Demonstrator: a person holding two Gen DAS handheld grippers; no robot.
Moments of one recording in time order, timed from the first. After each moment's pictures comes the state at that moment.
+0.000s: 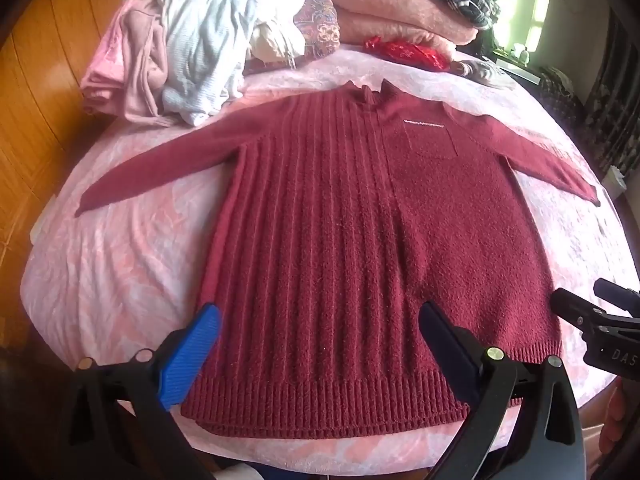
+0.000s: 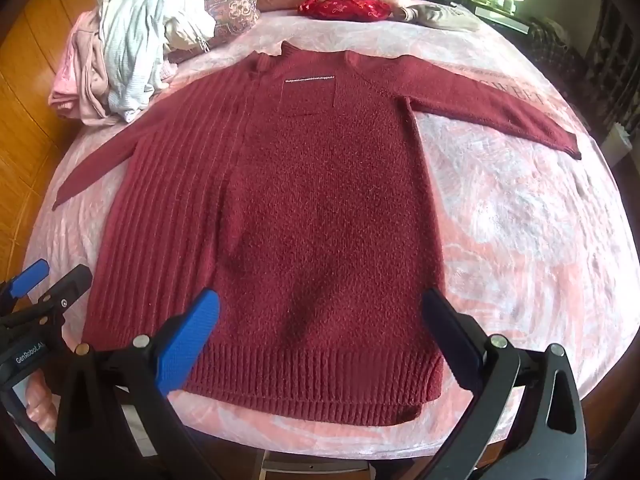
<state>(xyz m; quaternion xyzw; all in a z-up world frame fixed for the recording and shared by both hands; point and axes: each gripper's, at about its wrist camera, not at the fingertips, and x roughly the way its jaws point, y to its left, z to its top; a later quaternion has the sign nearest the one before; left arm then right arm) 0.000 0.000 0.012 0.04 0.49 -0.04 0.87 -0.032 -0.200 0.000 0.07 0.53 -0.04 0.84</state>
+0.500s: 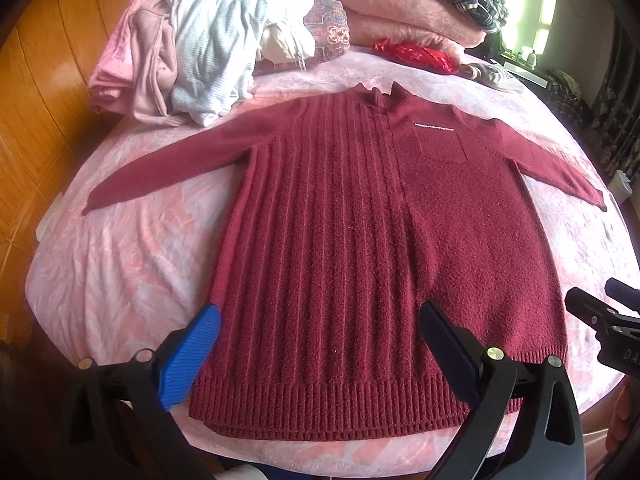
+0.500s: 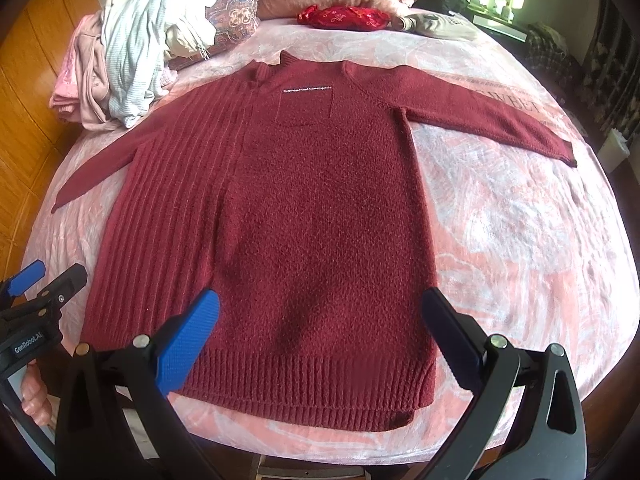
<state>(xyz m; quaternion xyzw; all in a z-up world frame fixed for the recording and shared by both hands) 0.002 0.008 0.014 0.04 0.49 -0.02 0.87 -0.034 -0.199 0.006 0.06 0.52 -0.05 0.85</state>
